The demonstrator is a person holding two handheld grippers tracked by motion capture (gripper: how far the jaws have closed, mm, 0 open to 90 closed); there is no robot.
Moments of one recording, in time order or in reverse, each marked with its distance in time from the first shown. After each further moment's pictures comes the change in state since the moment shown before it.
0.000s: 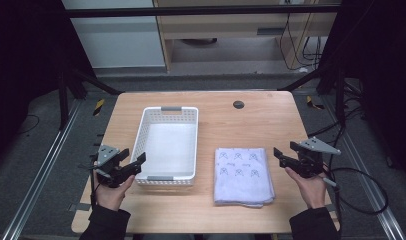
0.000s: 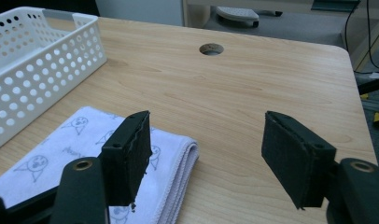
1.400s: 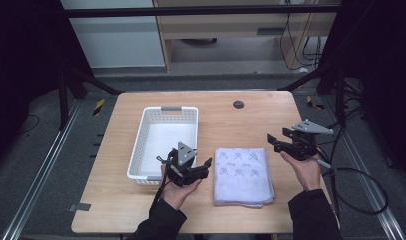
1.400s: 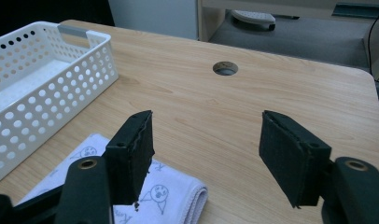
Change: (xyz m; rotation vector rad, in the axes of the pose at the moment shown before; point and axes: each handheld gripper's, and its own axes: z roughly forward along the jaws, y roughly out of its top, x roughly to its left) left arm -0.152 0.010 0.065 0.063 -0.211 0.183; right arm -0.001 0.039 0.024 0.008 0.063 -0.022
